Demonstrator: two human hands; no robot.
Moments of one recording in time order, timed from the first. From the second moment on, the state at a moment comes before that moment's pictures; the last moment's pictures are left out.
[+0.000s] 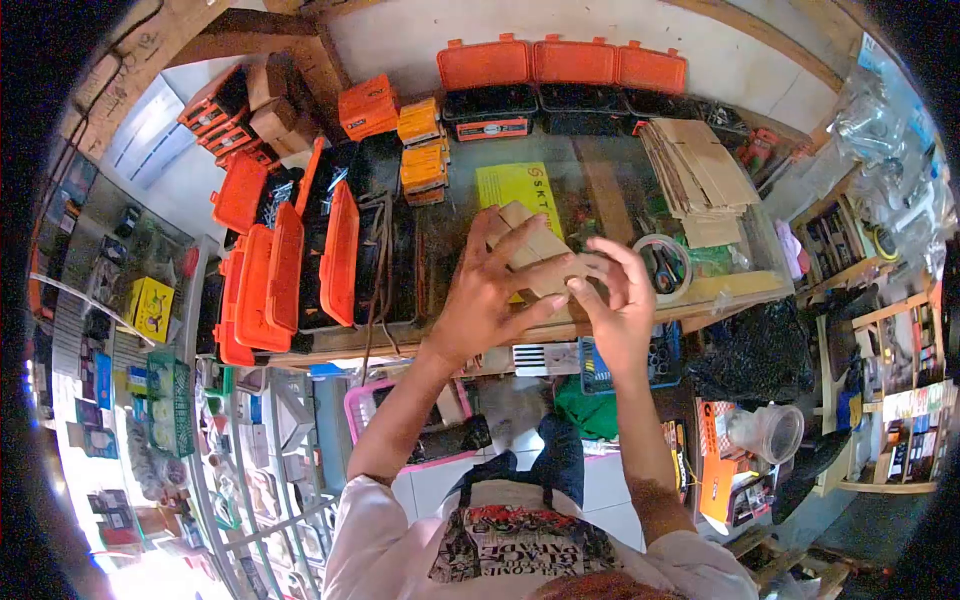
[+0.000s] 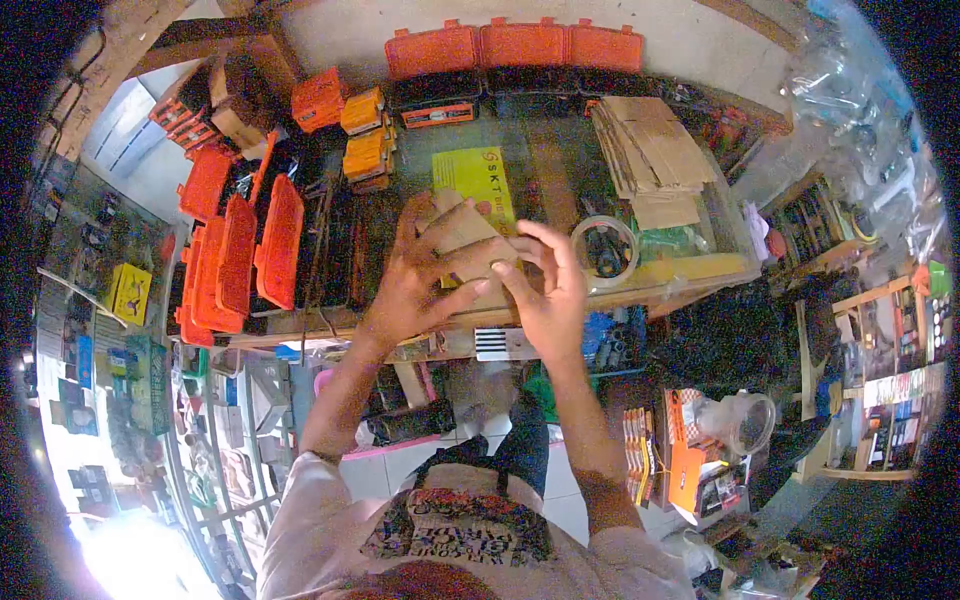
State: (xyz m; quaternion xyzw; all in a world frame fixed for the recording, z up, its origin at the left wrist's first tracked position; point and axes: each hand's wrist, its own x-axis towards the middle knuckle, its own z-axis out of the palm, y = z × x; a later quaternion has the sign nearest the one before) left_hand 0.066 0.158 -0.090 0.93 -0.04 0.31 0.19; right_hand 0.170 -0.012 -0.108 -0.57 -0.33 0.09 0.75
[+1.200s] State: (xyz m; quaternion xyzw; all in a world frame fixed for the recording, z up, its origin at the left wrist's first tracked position) left_hand 0.061 0.160 -0.091 0.94 -0.09 0.29 0.19; right_hand 0.133 -0.073 -0.069 -0.25 -0.14 0.44 0.85
